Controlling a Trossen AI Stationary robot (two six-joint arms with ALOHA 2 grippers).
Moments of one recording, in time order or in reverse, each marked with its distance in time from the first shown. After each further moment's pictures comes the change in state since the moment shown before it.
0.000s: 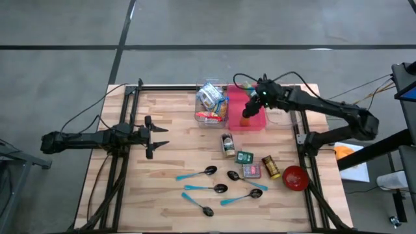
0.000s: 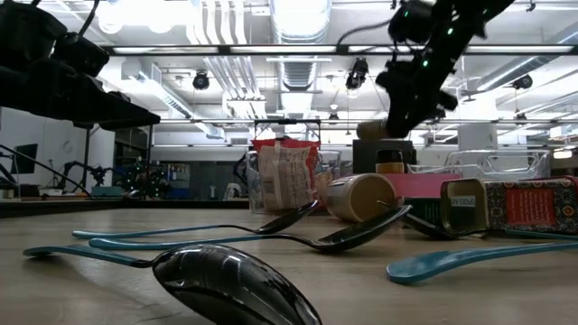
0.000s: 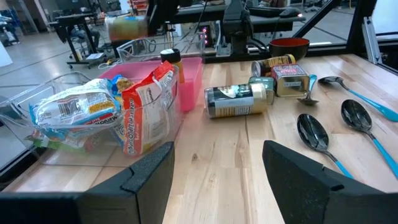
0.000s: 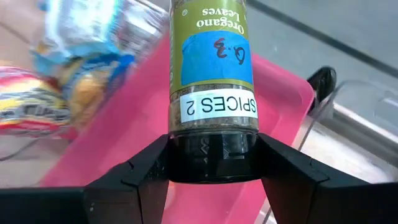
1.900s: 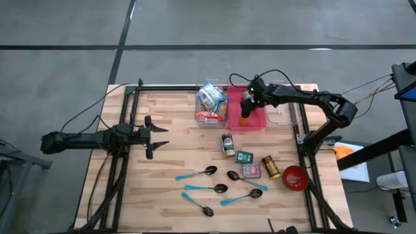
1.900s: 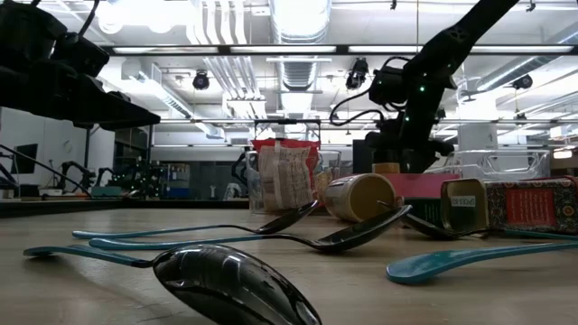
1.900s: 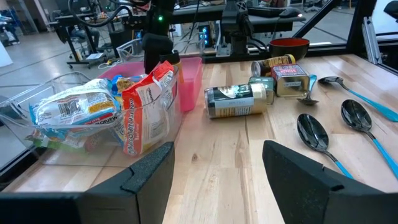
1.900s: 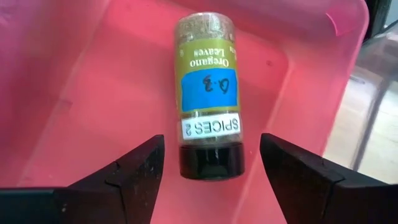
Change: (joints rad) left arm 0.000 0.000 0.000 0.000 0.000 0.000; right arm -0.154 0.311 -0.004 0.076 -0.088 0.094
